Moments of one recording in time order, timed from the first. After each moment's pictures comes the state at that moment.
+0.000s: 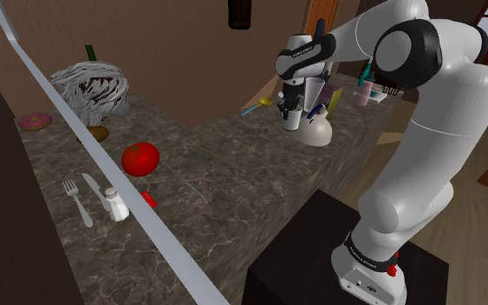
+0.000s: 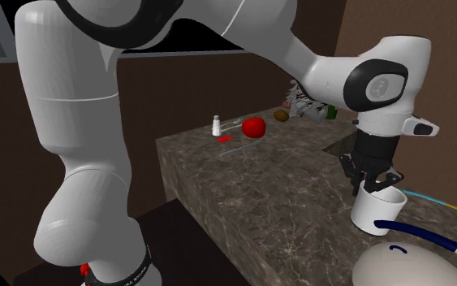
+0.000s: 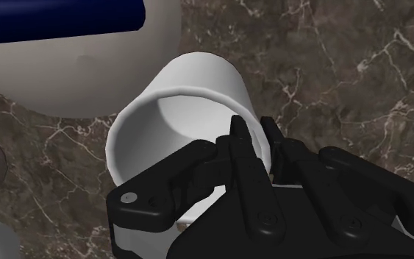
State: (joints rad) arm -0.40 0.13 -0.11 -1.95 -0.06 2.10 -0.31
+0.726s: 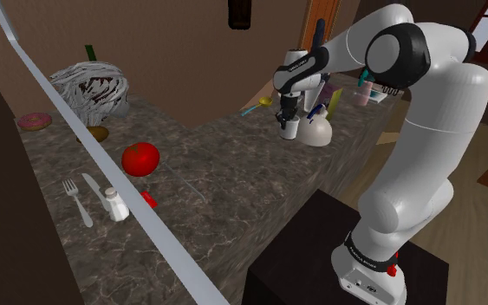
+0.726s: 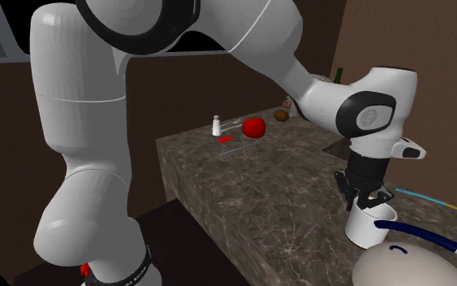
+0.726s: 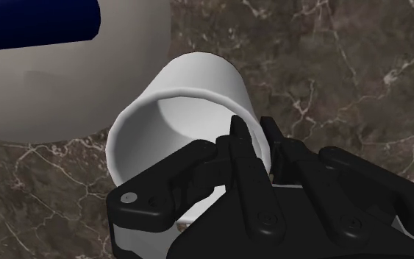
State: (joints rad) arm -0.40 0.19 -0.11 -2.02 -0.06 2.22 -0.31
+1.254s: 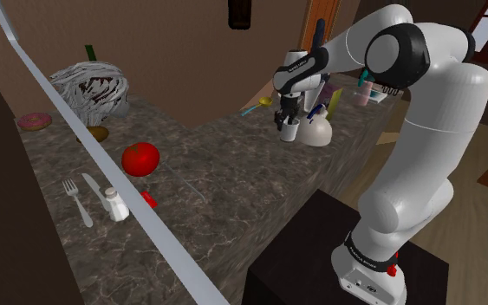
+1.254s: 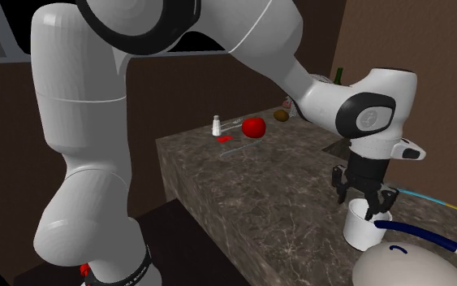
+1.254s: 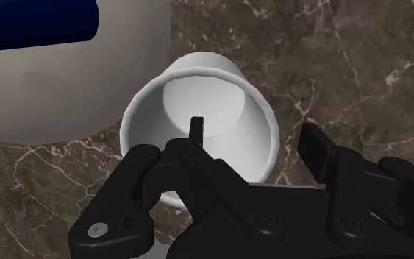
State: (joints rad) arm -0.40 0.19 -0.11 -2.02 -0.06 2.23 -0.31
